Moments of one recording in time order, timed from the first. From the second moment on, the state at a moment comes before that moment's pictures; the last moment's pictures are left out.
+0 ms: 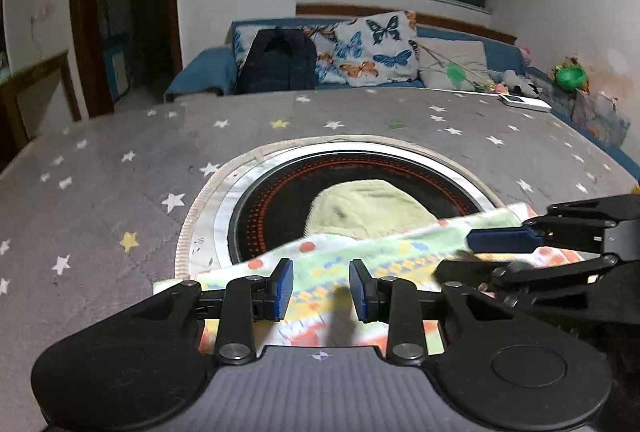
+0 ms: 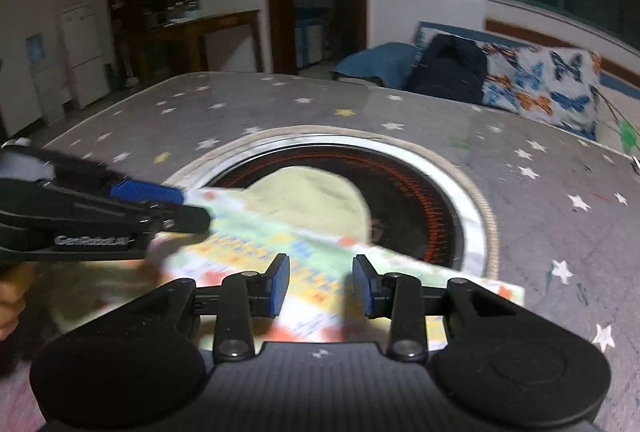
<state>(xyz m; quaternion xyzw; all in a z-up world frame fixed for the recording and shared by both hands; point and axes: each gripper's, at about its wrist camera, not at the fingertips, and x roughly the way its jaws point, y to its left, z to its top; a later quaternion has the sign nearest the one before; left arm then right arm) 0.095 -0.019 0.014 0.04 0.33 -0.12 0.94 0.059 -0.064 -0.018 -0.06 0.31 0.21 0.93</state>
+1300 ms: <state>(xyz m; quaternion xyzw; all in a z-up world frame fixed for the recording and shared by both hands) -0.004 -0.027 -0.007 0.09 0.29 -0.12 0.94 -0.059 -0.076 -0.027 -0.07 0.28 0.20 0.94</state>
